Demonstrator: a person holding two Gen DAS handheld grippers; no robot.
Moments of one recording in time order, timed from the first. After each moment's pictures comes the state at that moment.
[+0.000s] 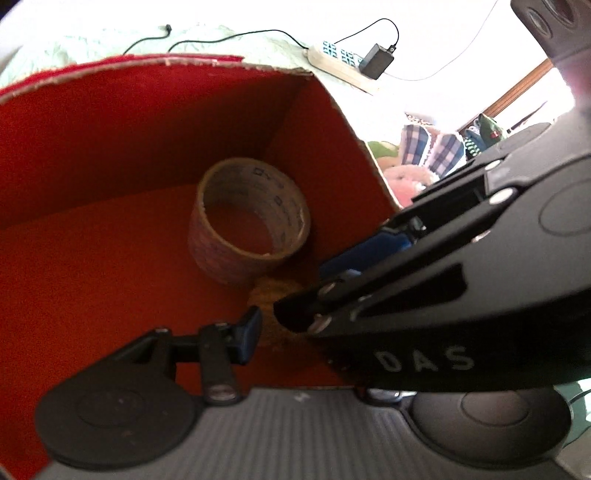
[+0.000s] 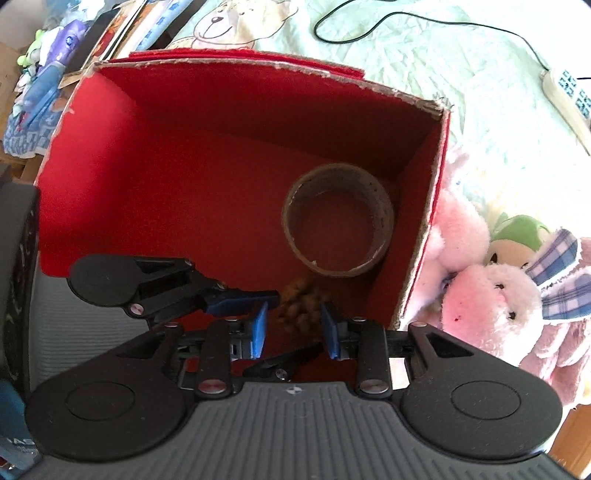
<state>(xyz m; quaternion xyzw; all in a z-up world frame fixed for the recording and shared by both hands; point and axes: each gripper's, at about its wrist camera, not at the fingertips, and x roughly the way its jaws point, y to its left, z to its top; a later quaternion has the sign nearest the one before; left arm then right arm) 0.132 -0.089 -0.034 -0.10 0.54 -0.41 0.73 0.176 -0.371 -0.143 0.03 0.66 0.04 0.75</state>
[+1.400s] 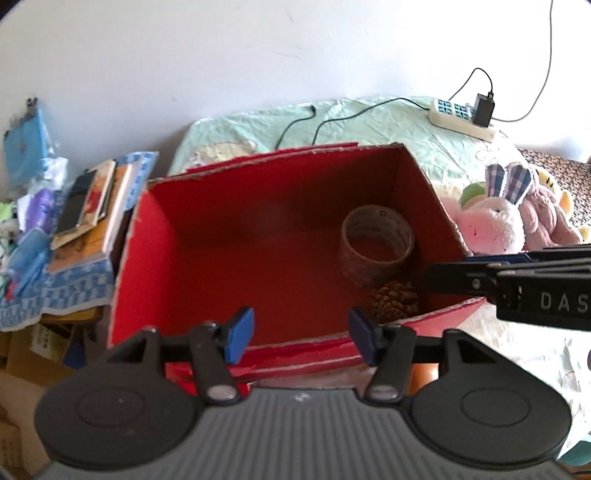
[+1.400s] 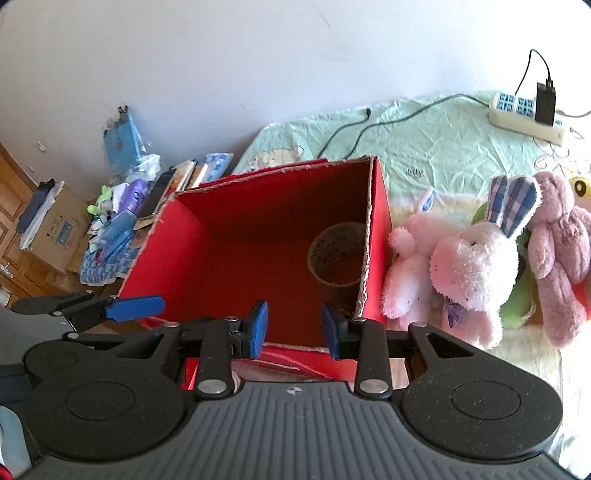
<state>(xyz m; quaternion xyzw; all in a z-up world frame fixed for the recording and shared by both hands) 0.044 -0.063 0.053 0.04 0.46 -0.15 0.88 0.040 -0.419 -0.107 0.19 0.40 0.06 0.89</state>
